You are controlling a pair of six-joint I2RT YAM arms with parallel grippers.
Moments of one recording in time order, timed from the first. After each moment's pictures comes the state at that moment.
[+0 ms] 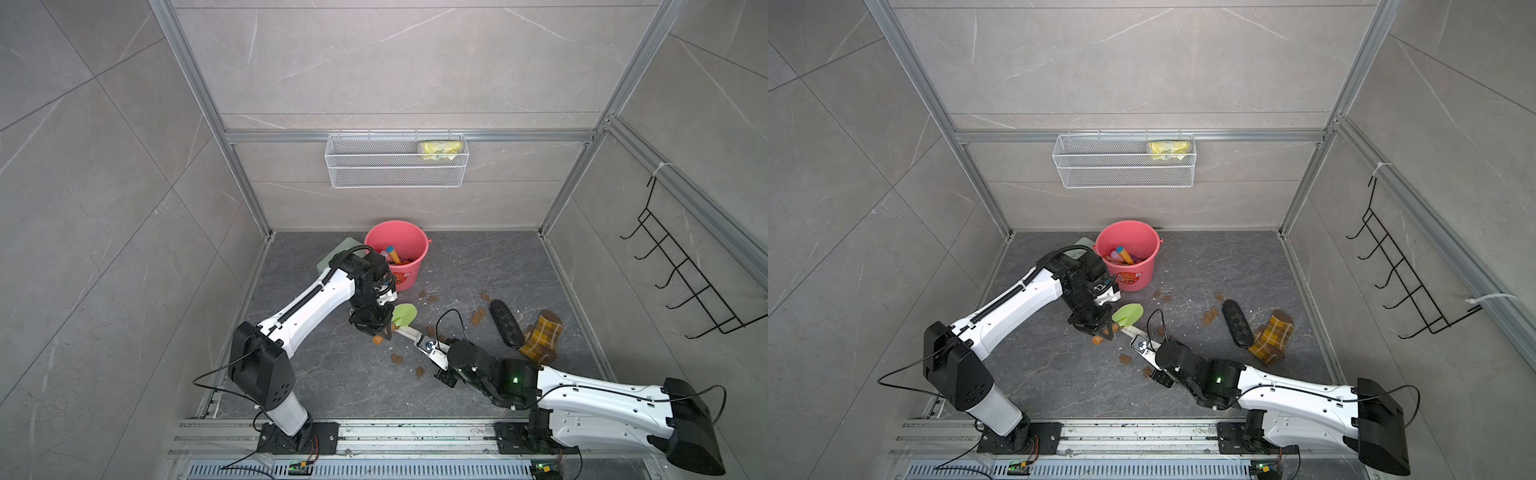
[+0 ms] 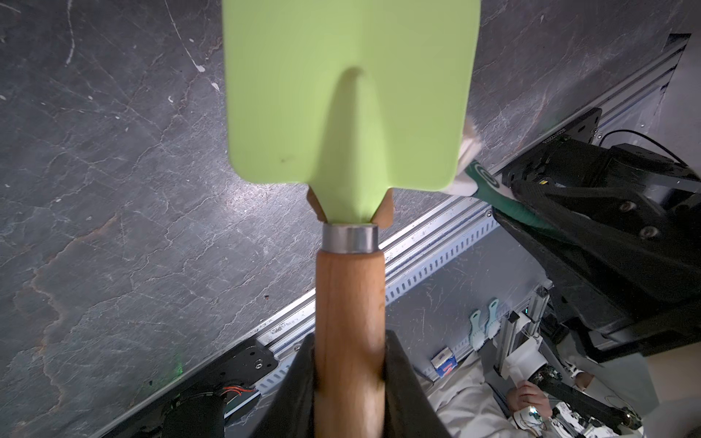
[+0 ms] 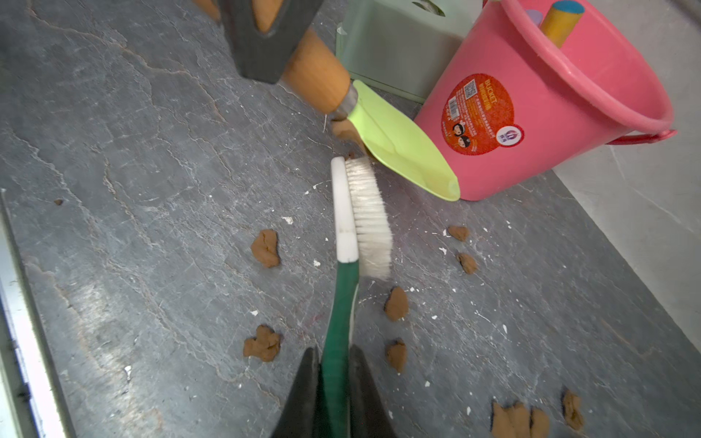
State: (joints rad) left arm -0.63 1.64 1.53 -1.44 0.45 -0.20; right arm 1.17 1.03 0.63 -0.27 0.34 -0.15
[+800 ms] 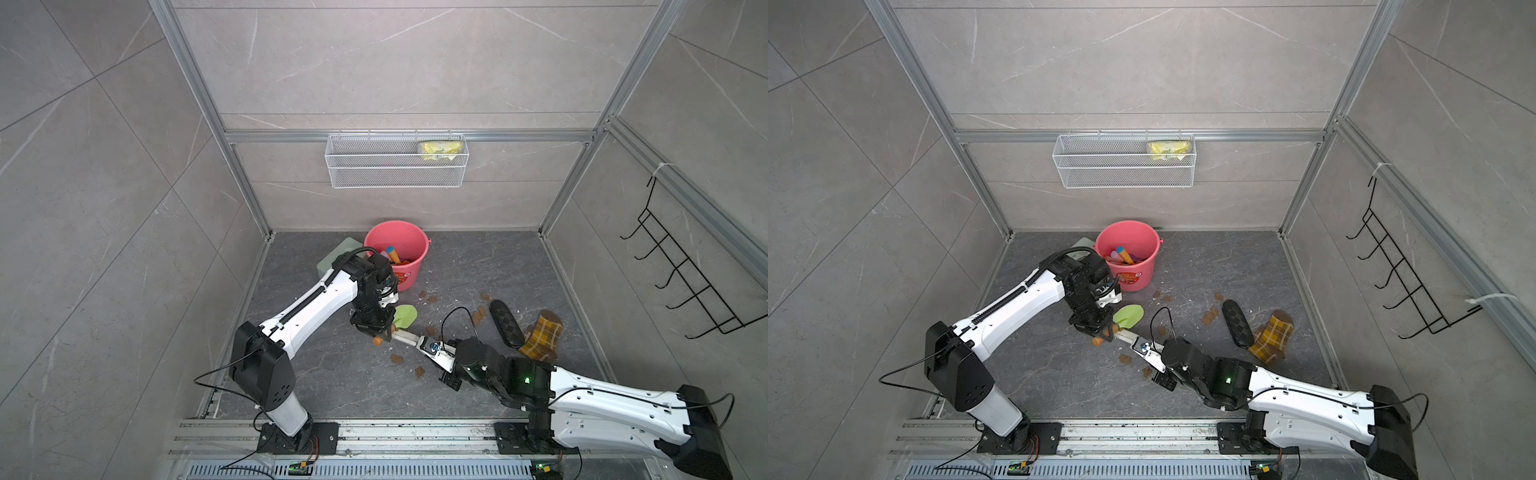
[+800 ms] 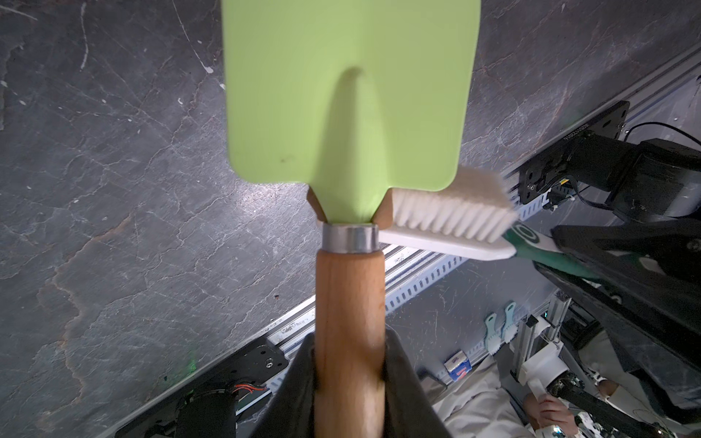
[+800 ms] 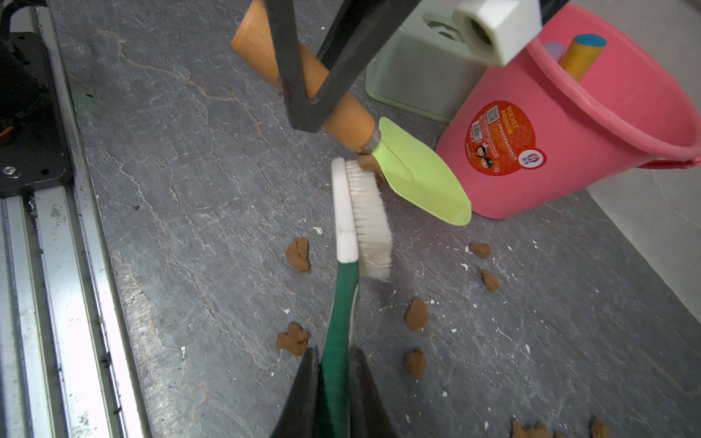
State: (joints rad) left arm -0.66 1.65 1.53 -1.43 0.41 -0.20; right arm 1.17 1.00 0.67 -0.32 0.25 -0.16
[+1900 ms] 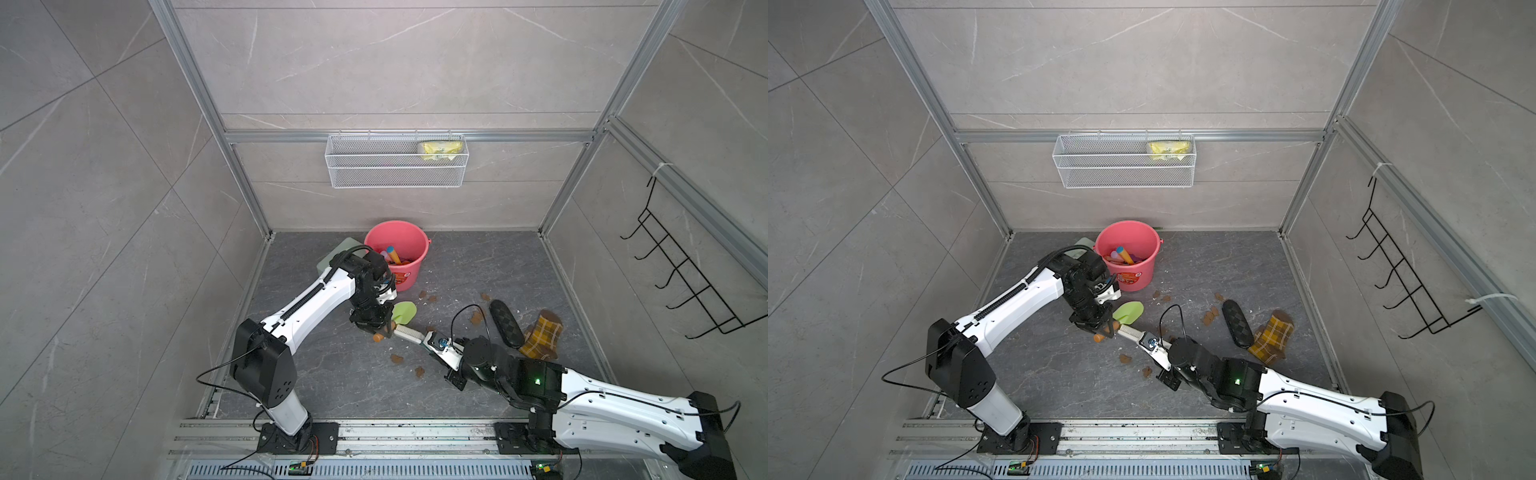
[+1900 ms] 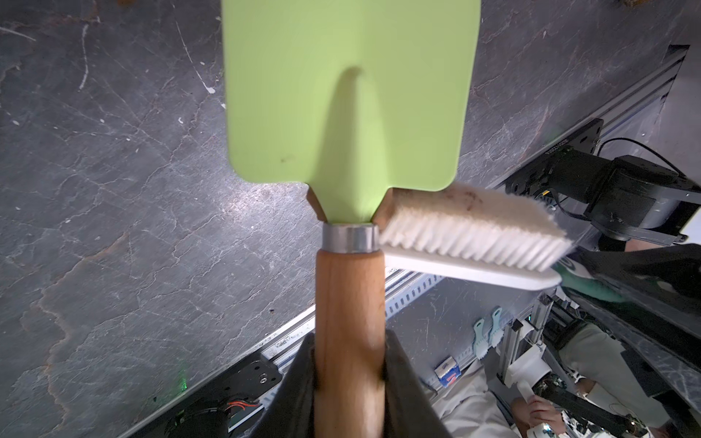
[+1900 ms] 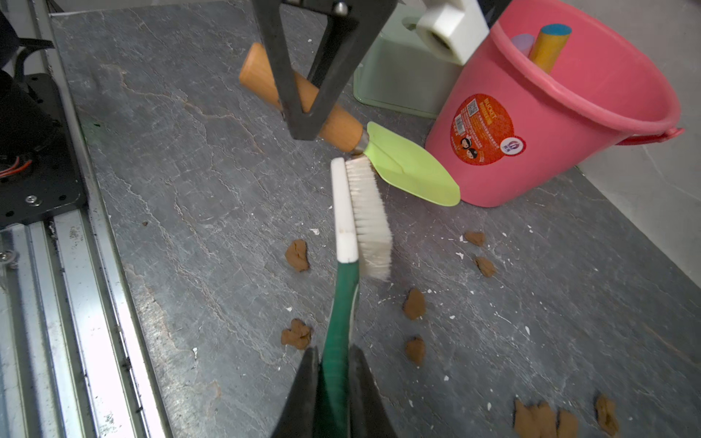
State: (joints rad) left arm -0.62 1.66 1.51 -1.39 0.45 -0.18; right arm 1.16 0.93 0.68 -0.38 0.25 -0.09
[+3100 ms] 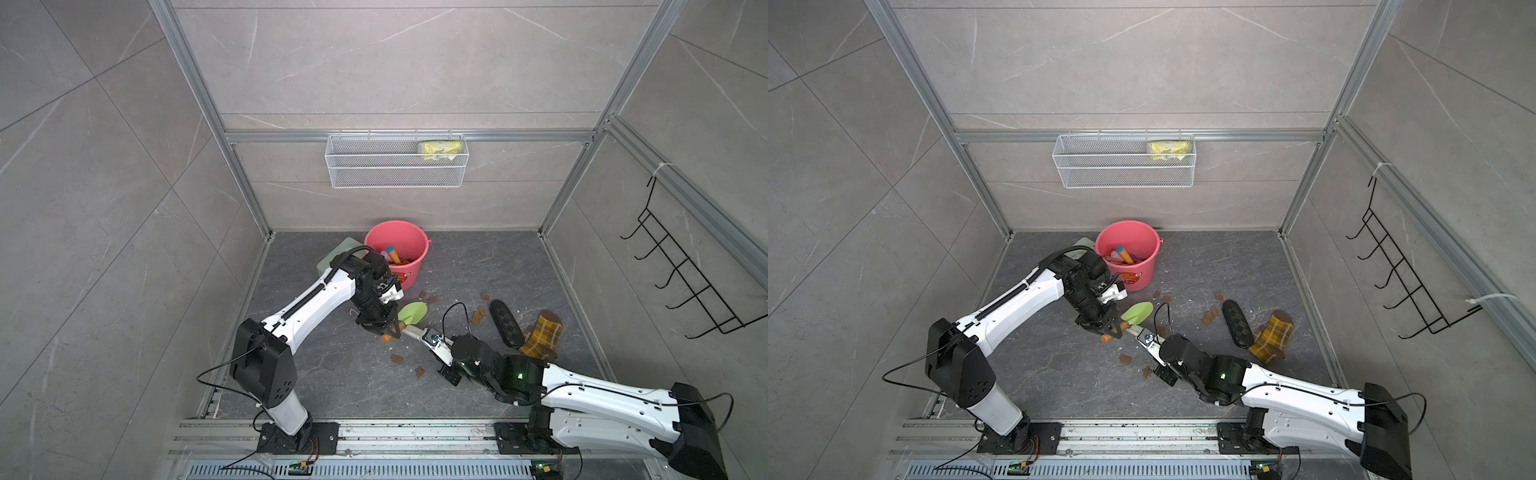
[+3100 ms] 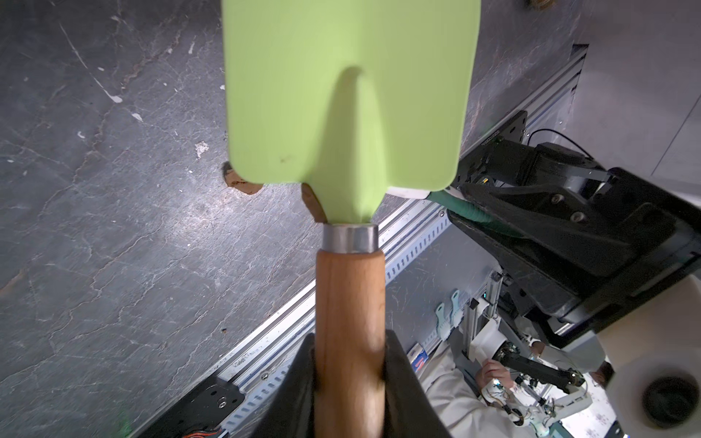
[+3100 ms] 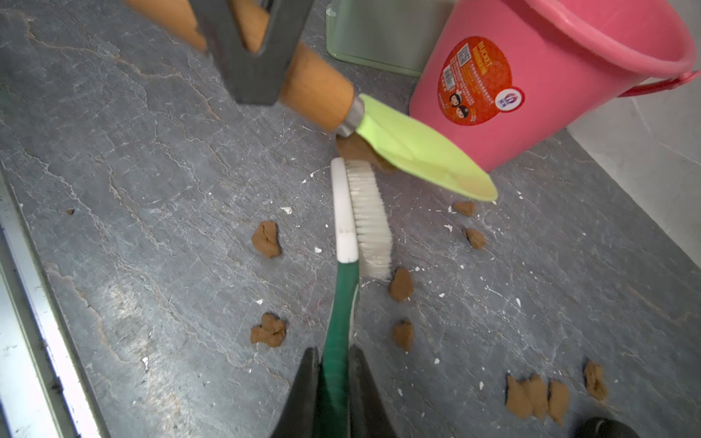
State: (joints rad) left arm -0.59 1.66 1.49 -1.34 0.61 -0.18; right arm 1.12 1.01 0.65 -0.35 0.29 -0.07
